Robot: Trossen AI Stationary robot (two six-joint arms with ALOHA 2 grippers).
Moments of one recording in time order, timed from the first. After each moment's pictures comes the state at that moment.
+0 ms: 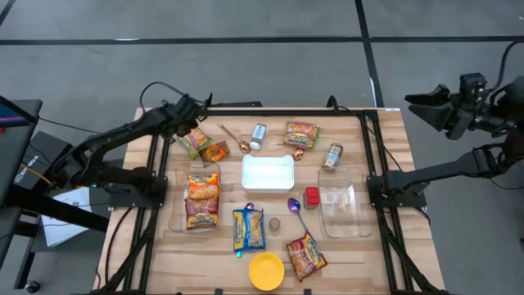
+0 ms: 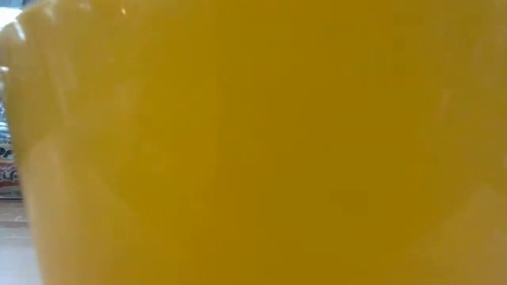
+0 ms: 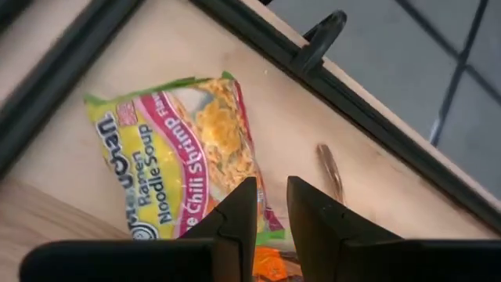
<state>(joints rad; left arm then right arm) 0.78 1.20 0.81 -0.68 -0.36 -1.31 0.01 0.73 1.74 -1.06 0.30 0.51</state>
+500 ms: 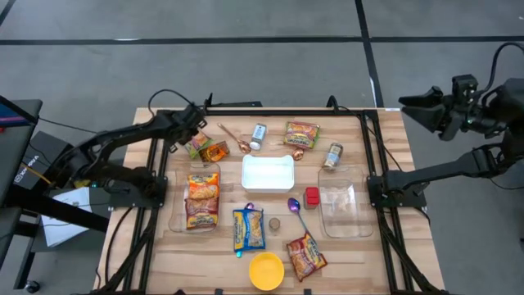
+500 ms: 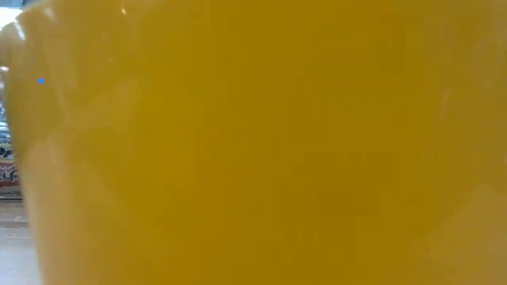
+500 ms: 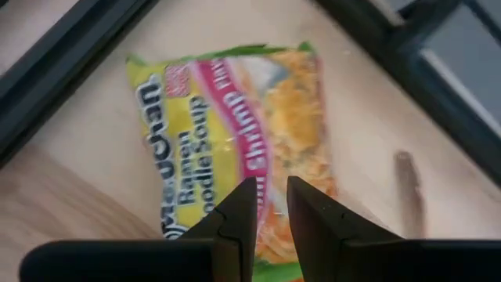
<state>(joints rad) 0.79 1.32 0.72 -0.62 -0.37 -1.43 0.01 0.72 1.70 -1.01 0.29 0.52</state>
